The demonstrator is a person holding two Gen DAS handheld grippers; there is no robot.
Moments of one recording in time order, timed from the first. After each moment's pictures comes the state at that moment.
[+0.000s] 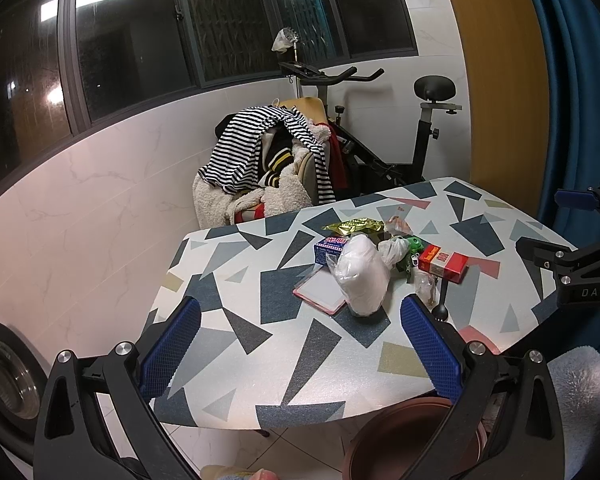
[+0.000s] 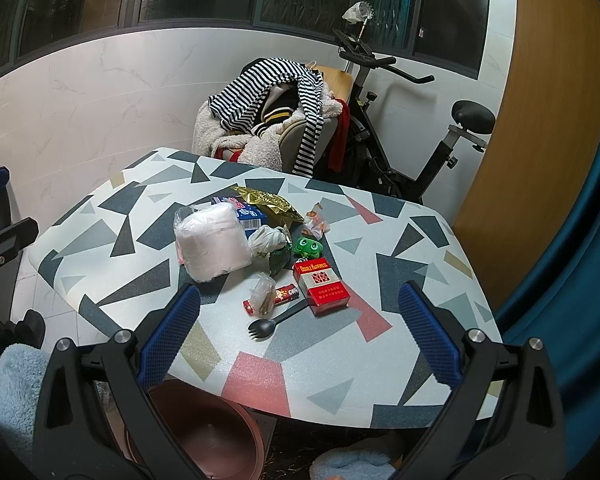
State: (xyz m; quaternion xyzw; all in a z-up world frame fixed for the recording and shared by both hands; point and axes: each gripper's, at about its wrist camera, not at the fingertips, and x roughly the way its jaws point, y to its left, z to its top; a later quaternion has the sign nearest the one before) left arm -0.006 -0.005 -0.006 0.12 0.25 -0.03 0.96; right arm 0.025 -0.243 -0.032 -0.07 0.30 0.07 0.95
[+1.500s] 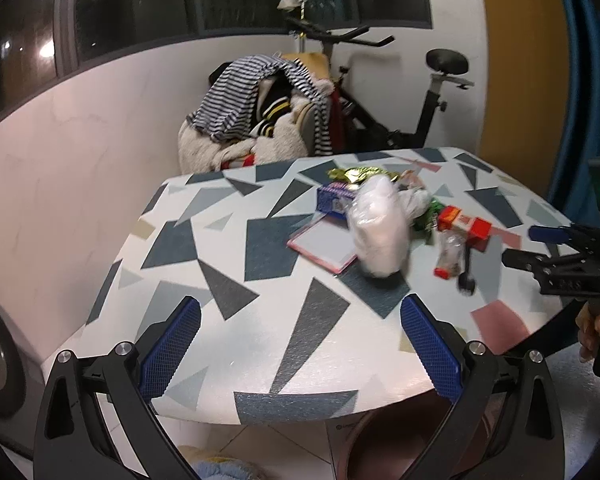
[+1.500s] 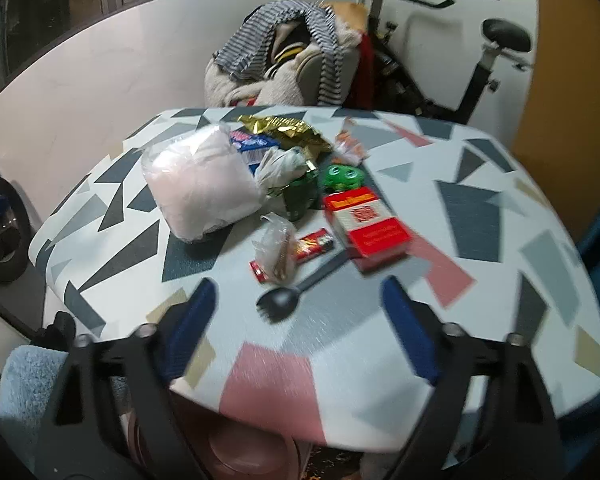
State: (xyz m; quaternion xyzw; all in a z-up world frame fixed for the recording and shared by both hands) left arm 0.053 0.034 -0.090 0.07 0.31 -0.04 0.95; right arm 0.114 -0.262 -0.150 0.00 0.39 0.13 0.91
